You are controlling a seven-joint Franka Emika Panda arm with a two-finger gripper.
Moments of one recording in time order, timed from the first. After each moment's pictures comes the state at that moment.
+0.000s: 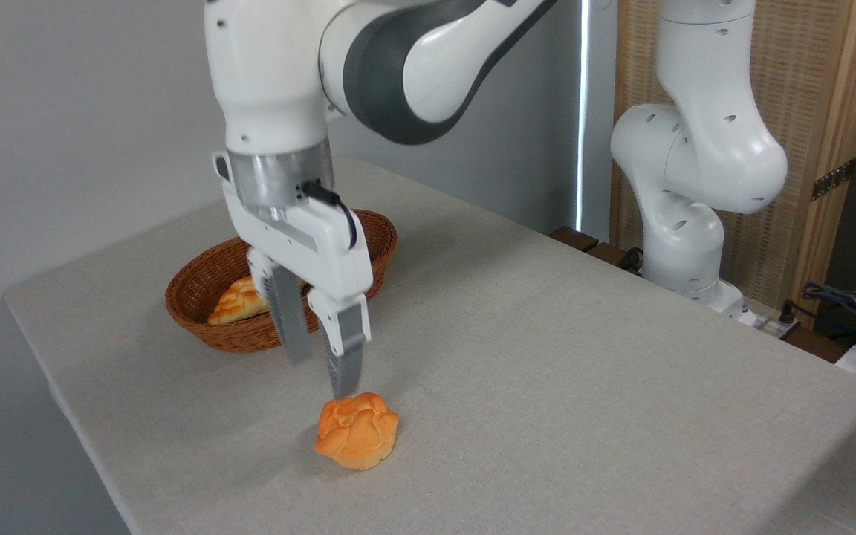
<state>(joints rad) -0.10 0.03 0.01 -1.91 0.06 2.03 0.66</state>
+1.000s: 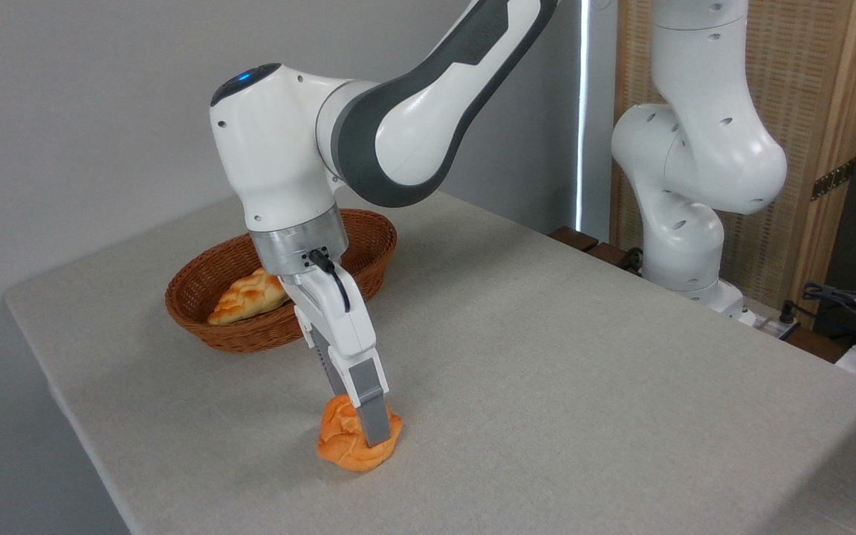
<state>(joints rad) -0.11 0.10 -0.01 -1.99 0.19 2.06 0.76</state>
